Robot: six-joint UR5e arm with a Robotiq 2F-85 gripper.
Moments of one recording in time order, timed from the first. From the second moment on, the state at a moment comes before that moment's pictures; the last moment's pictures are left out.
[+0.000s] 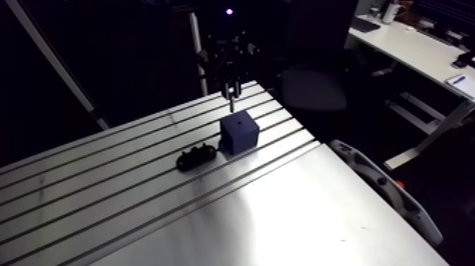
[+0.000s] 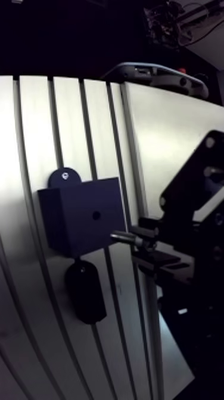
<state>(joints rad) -0.54 -1.17 1.52 -1.65 -1.65 -1.91</state>
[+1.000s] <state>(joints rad) -0.55 -1.15 1.52 -1.66 -1.65 -1.91</state>
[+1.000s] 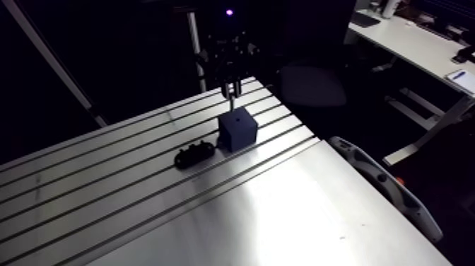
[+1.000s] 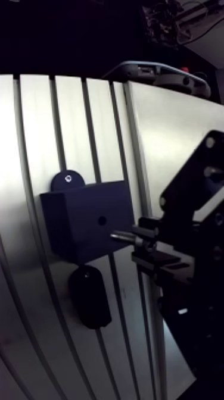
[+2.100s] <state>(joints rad) -0.56 -1.14 1.53 -1.66 -1.66 -1.91</state>
